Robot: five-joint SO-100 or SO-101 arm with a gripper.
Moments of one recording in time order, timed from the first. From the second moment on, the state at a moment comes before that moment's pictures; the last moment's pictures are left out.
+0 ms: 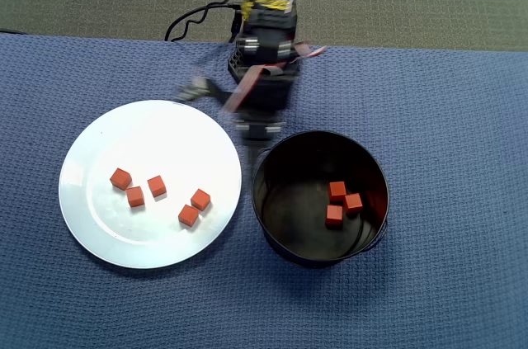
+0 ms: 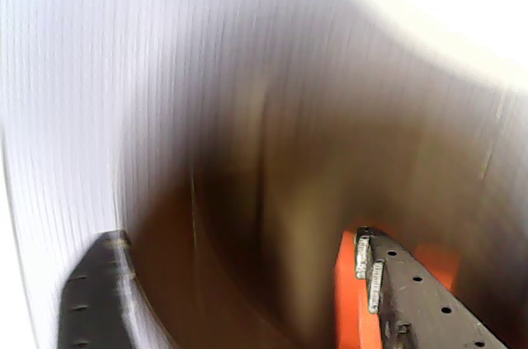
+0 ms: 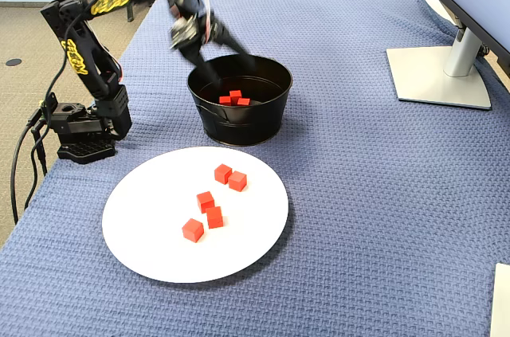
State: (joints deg) arm 8.8 107.1 91.1 75.4 -13.4
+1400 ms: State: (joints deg) arm 21.7 81.3 92.7 71.5 -79.8
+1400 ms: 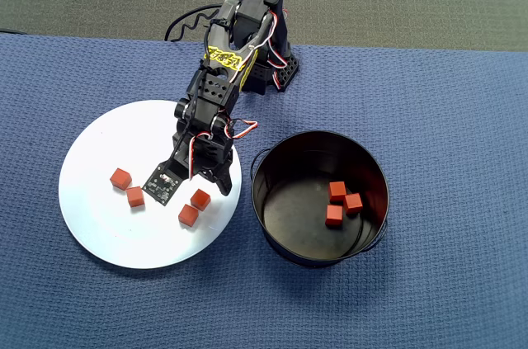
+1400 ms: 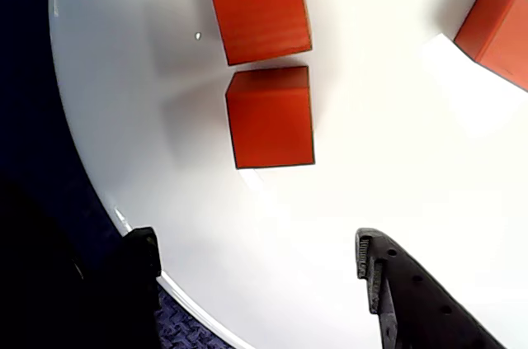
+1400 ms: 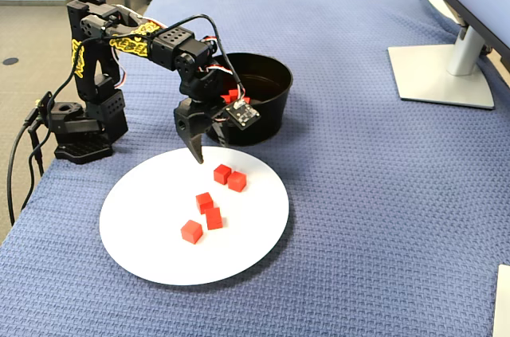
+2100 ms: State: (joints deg) arm 24.3 71.5 86.4 68.8 -80.3
